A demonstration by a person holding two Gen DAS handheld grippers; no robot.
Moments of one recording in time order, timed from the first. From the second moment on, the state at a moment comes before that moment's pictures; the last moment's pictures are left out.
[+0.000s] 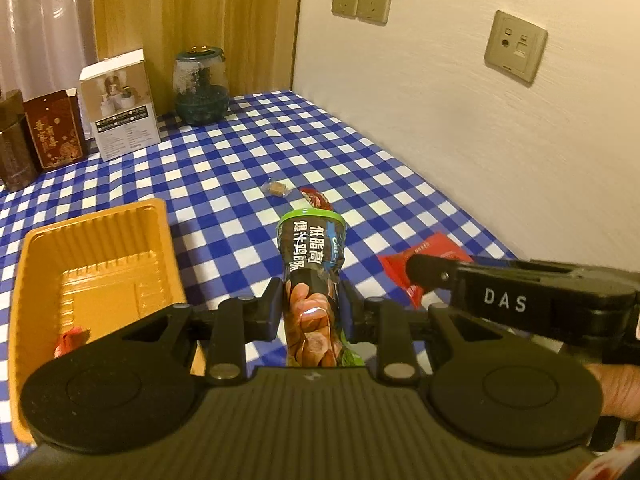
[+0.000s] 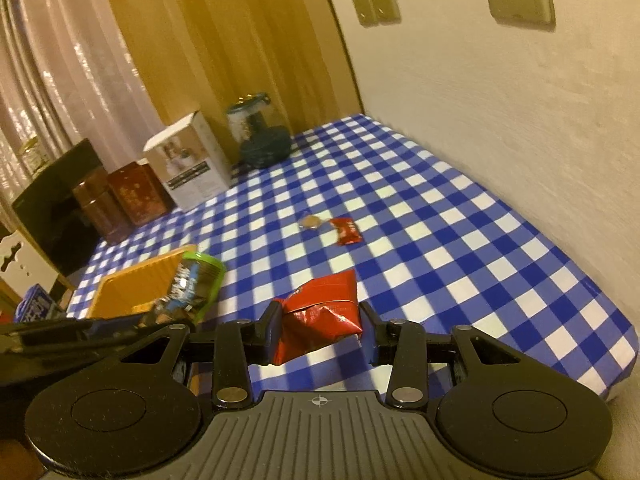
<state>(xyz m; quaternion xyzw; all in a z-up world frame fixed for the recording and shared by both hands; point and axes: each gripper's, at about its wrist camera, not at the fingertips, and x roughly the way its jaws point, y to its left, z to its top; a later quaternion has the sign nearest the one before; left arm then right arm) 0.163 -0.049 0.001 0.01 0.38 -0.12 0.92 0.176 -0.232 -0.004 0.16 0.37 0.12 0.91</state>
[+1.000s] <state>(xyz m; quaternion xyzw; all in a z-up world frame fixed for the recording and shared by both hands) 0.078 0.082 0.005 -0.01 0.39 0.00 0.92 0.142 -0.097 0.016 0.09 0.37 0.26 0.89</state>
